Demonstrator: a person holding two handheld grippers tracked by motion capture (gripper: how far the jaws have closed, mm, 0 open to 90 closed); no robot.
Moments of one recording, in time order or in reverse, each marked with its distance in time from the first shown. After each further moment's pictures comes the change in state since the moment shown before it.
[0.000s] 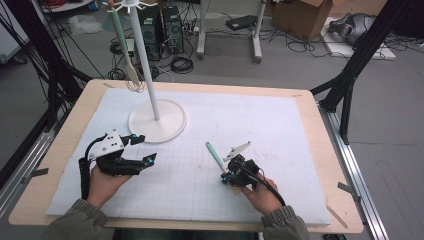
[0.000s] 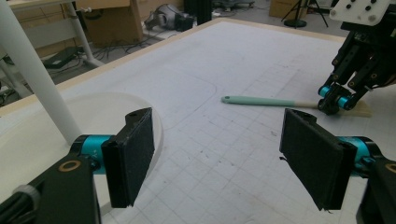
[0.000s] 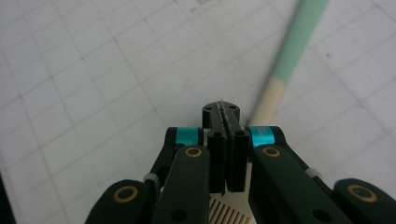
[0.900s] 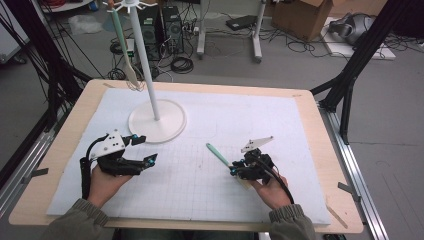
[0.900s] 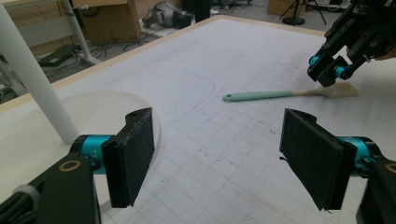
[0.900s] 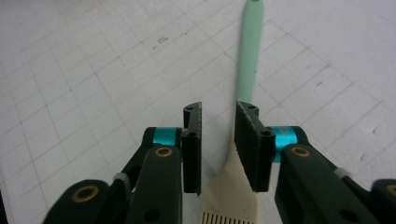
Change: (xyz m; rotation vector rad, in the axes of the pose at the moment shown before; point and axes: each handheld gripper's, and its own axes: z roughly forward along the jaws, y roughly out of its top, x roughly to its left) left arm 0.000 -0.001 0.002 0.006 -0.009 -0.002; right arm -0.030 -0.015 -0.025 -0.179 -0.001 0.067
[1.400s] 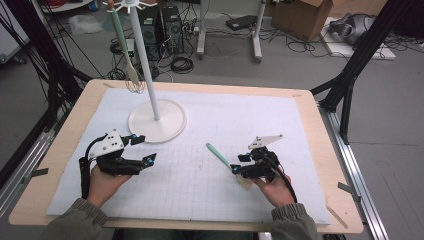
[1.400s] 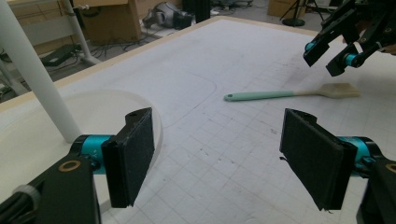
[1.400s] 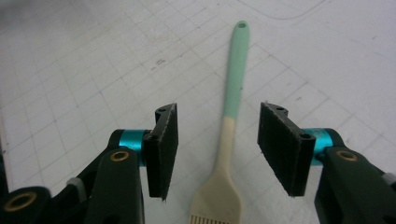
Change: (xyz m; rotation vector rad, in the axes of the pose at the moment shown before) left arm 0.003 -0.002 -0.001 0.000 0.001 -0.003; right arm -0.011 -0.002 -0.012 -0.084 0.019 0.015
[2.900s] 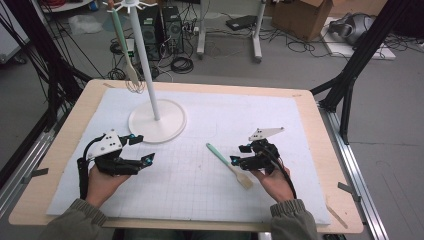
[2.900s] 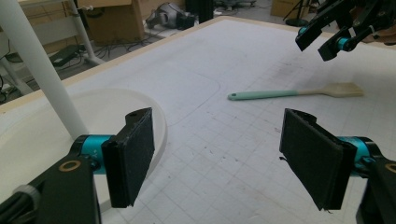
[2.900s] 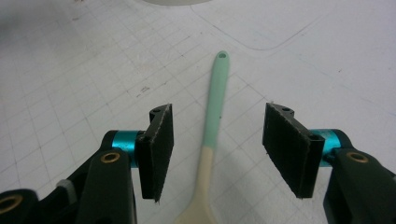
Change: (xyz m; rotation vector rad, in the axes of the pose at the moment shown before) left arm 0.001 0.000 -0.004 -0.004 0.012 0.000; right arm -0.008 0.018 -0.002 -0.042 -0.033 -0.010
